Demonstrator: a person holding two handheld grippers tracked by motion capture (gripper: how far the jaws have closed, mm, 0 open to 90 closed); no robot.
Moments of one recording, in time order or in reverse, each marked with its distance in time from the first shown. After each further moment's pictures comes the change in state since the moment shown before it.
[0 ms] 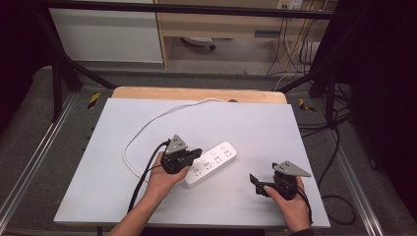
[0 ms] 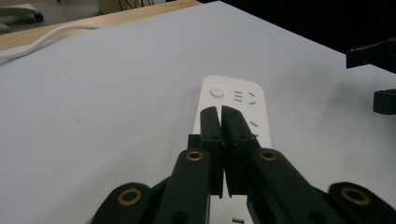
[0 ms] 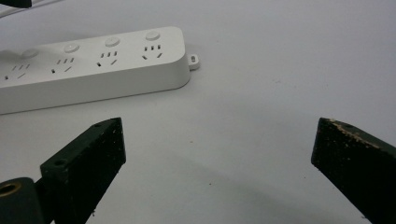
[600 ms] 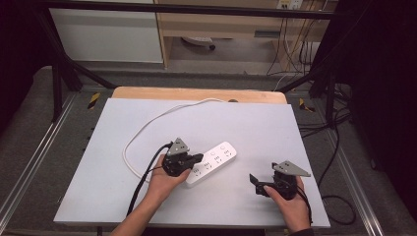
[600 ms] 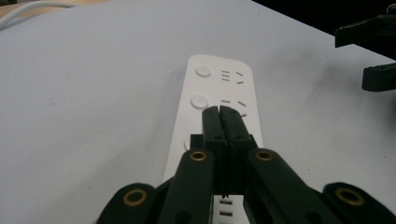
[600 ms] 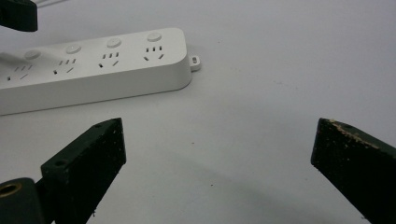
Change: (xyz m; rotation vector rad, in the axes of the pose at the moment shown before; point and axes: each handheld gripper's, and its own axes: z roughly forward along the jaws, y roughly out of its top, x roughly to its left) left arm -0.001 -0.008 0.005 0.058 -0.051 0.003; right arm 0.000 0.001 0.000 0.001 0.003 -0.009
